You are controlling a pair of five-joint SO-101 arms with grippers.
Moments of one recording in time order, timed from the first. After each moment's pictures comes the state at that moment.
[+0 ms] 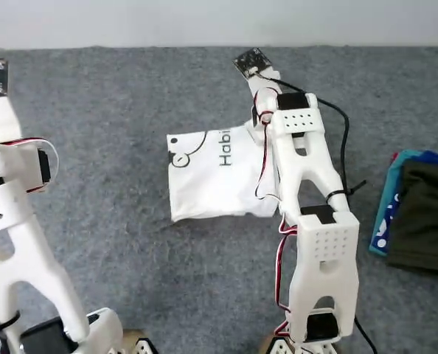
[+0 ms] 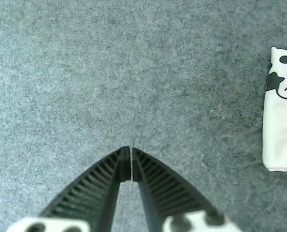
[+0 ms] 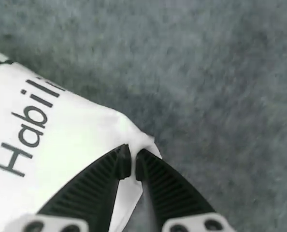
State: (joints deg) left arm -26.1 -19.5 -5.1 99.8 -6.6; right arm -9.9 39.7 -33.5 63.6 24.1
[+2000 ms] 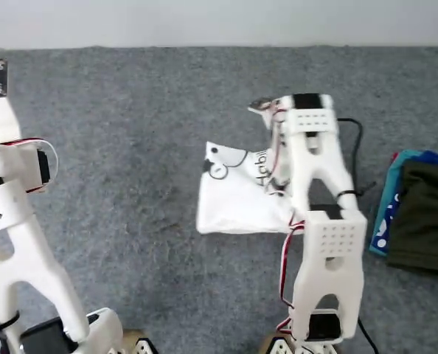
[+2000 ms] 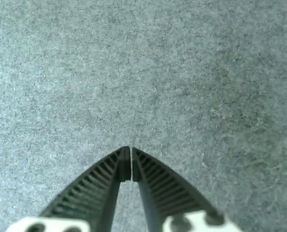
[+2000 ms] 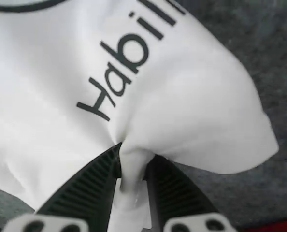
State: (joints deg) left arm -26.3 -19.5 -4.9 99.8 -6.7; right arm -4.0 41.9 -35.4 100.3 32.4
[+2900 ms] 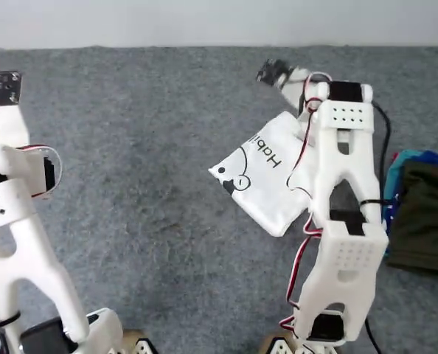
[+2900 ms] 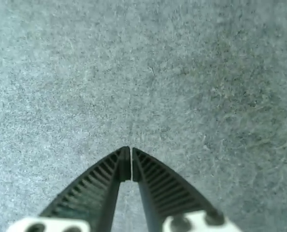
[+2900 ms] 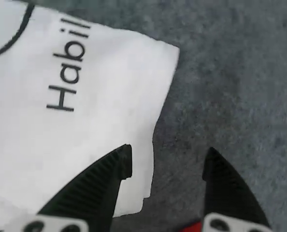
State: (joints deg) left arm -26.3 -19.6 0.3 99.8 -10.1; right arm 0.4 30.9 -35.3 77.5 51.4
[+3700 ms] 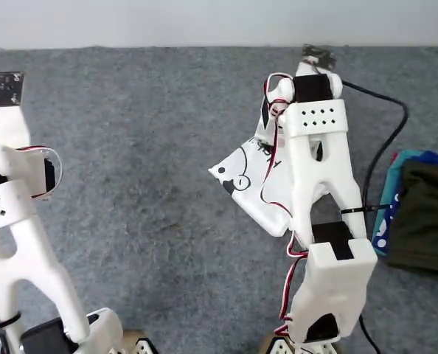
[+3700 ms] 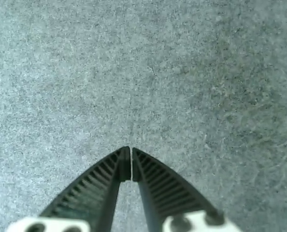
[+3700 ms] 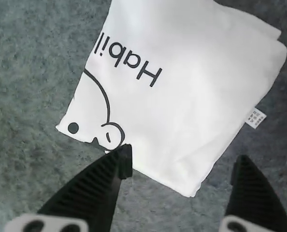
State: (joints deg) left arm -26.3 -19.8 0.5 99.8 -10.4; right arm -10.7 21.9 -35.3 100.3 -32.0
